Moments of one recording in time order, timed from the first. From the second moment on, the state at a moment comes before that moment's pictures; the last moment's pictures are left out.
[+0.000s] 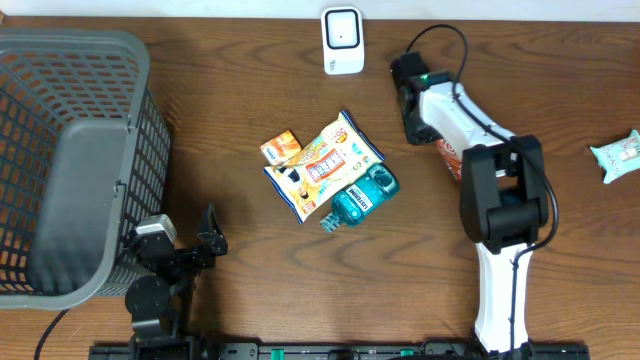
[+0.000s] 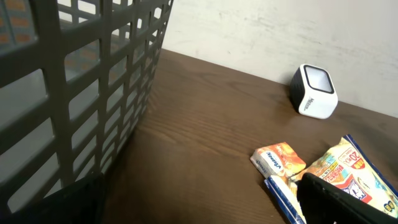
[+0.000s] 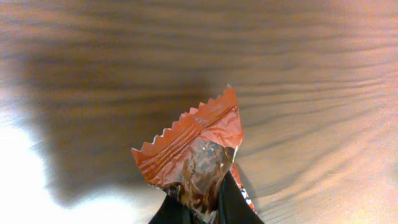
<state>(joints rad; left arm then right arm) 0.10 0.04 0.07 -0.22 0.07 -0.26 0.26 2.30 1.76 -0.93 0.42 0.12</state>
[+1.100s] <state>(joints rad) 0.10 0.04 0.07 -0.22 0.07 -0.26 0.08 2.17 1.78 -1.02 -1.50 -0.27</state>
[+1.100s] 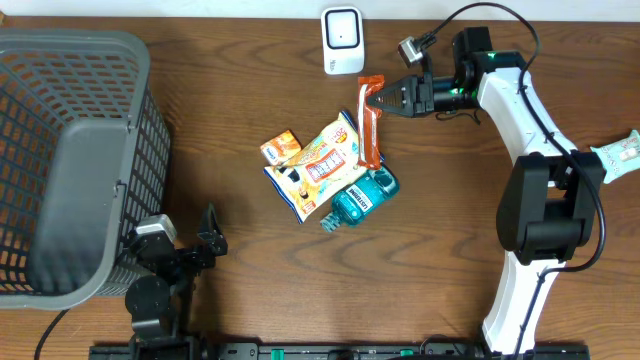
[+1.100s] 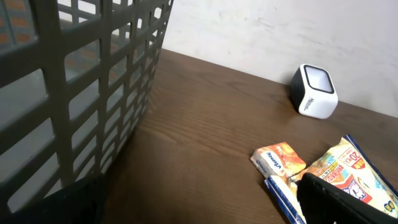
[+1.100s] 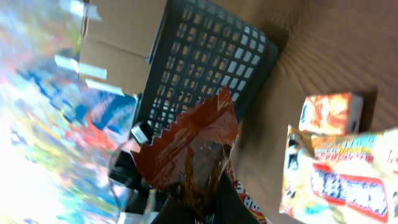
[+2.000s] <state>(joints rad) 0.10 0.04 0.07 -0.22 0.07 -0.26 0.12 2.17 1.78 -1.36 -1.52 -0.03</state>
